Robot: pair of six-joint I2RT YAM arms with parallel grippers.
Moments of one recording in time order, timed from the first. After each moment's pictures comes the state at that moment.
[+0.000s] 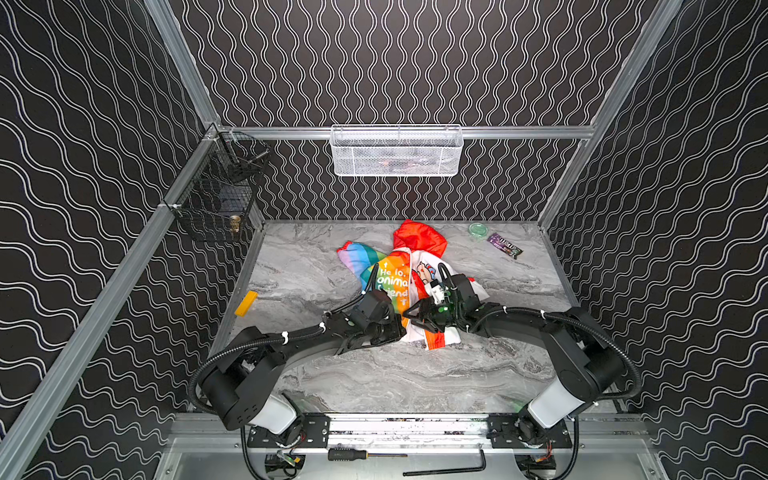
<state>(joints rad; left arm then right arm) -0.77 1.49 0.74 -0.05 0.28 -0.96 0.57 1.66 0.76 0.19 -0.66 1.02</state>
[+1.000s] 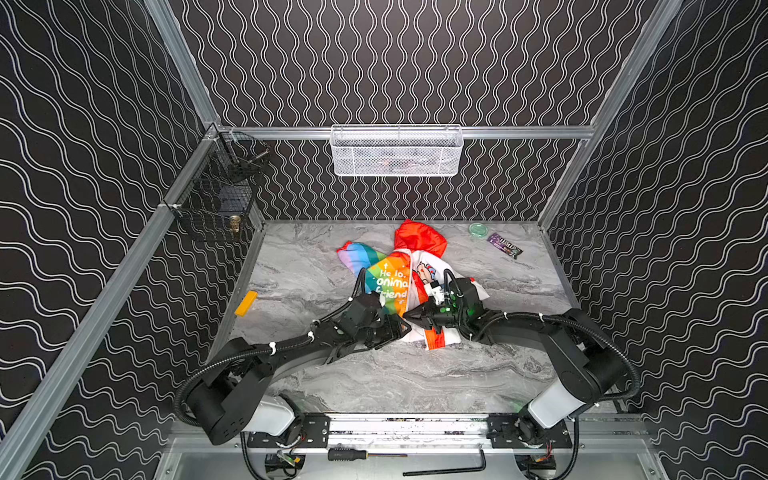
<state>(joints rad) -0.74 1.38 0.59 0.11 0.32 -1.07 0.57 1.64 0.68 0.42 -0.74 1.21</state>
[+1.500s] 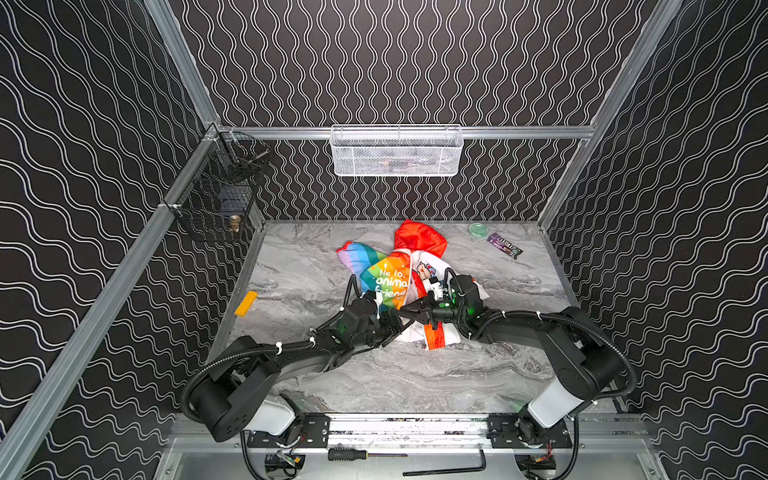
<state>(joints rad) -0.74 1.42 0.51 0.47 0.32 -1.25 0.57 1.67 0.68 0.59 -0.76 1.37</state>
